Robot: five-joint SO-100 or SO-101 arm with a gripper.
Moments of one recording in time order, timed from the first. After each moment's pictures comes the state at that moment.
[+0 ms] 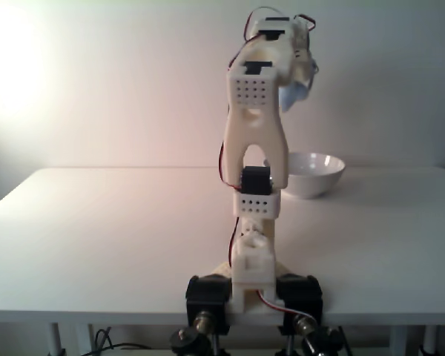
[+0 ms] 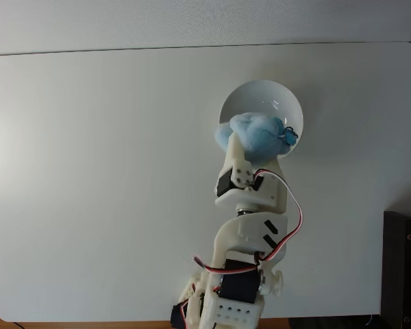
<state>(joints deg) 11.3 105.3 91.8 41.0 76.1</state>
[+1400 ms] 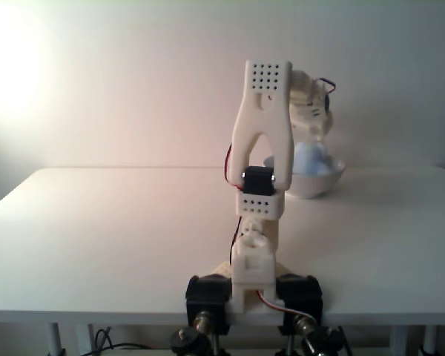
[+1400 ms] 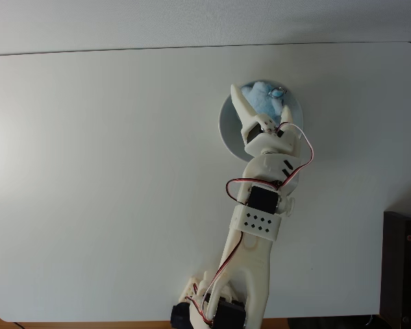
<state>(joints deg) 17.2 76.4 91.8 17.6 76.2</state>
